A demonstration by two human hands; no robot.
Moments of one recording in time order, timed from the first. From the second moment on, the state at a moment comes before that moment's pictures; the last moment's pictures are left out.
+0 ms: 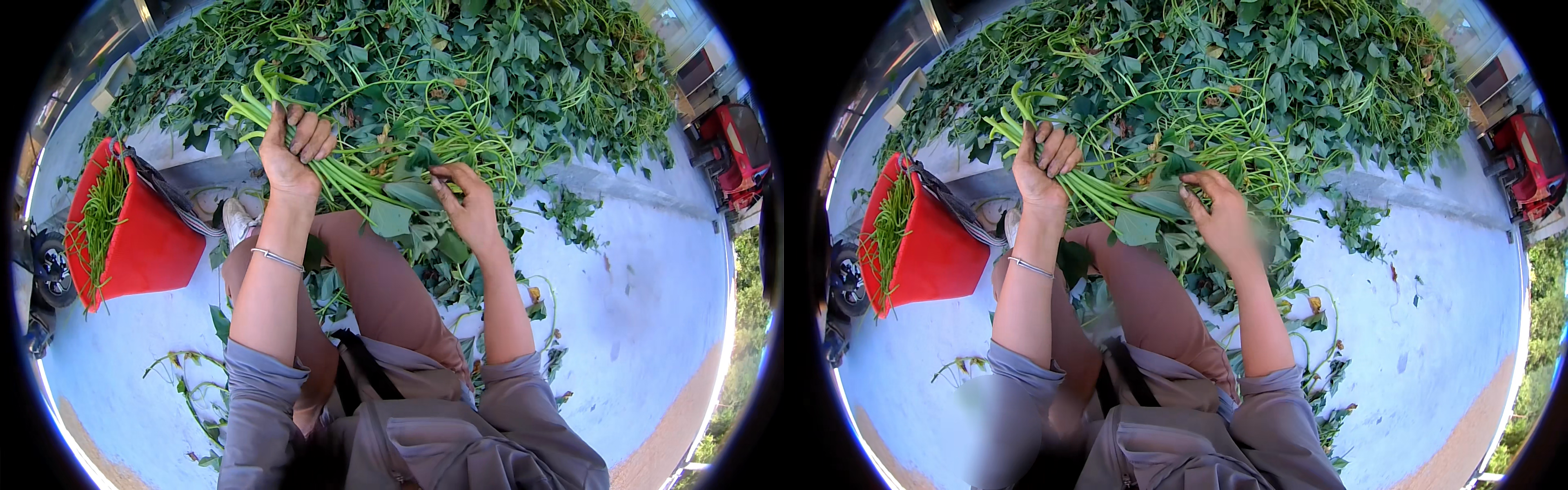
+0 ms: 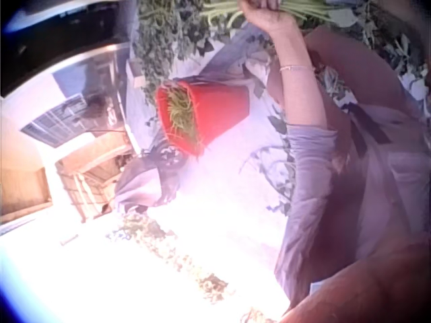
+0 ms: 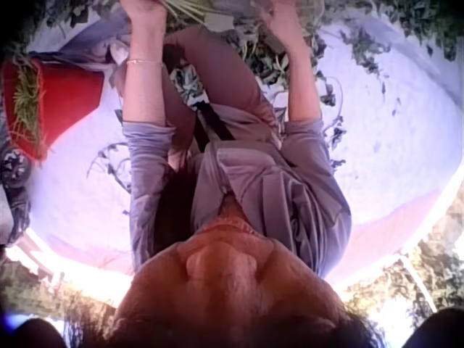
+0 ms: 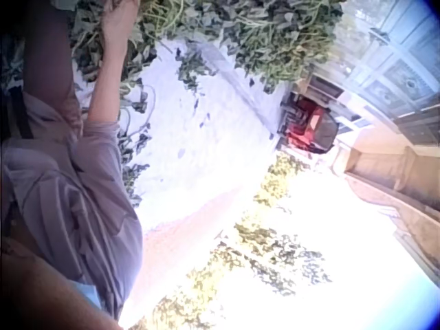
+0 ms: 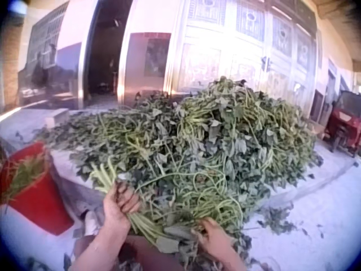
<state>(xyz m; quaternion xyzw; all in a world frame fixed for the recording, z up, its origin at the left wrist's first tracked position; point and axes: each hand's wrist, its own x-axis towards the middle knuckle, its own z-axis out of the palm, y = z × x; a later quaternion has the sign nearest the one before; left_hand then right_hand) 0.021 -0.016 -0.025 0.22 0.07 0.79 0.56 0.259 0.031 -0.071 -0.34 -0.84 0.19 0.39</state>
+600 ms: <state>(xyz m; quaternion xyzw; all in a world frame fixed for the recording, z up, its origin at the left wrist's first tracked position) 0.023 -0.043 -0.039 0.36 0.30 0.73 0.49 0.431 -0.218 -0.070 -0.40 -0.77 0.49 -0.06</state>
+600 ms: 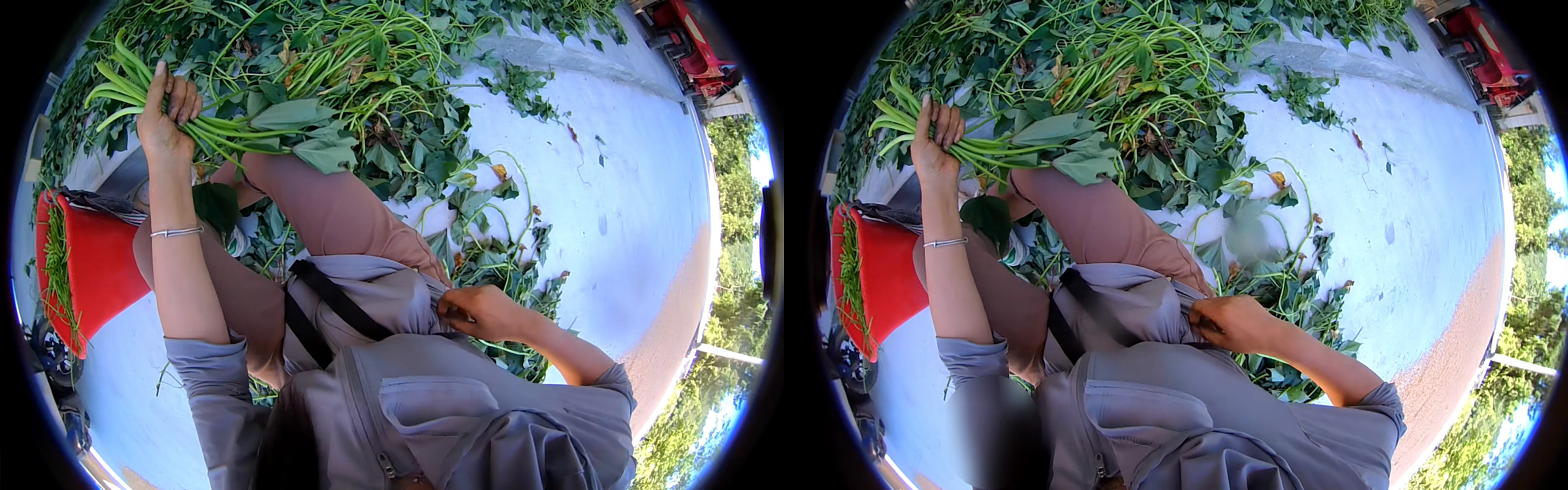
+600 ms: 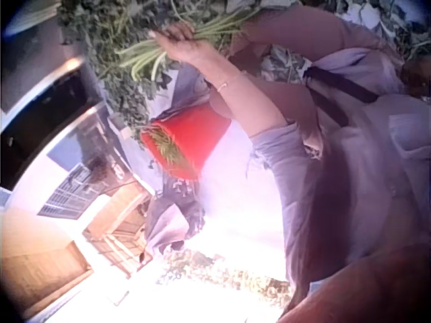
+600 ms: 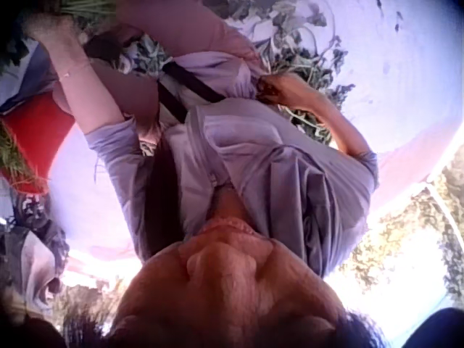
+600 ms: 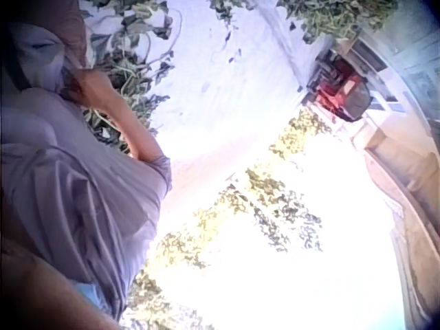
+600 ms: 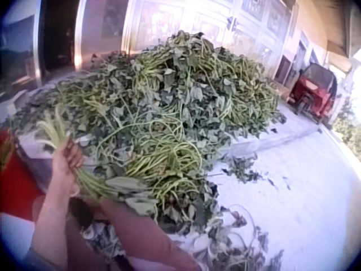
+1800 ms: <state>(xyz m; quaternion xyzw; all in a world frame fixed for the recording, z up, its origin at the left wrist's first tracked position) 0.157 -0.192 -0.069 0.86 0.35 0.20 0.32 0.456 -0.173 -0.115 -0.18 -0.97 0.12 0.11</state>
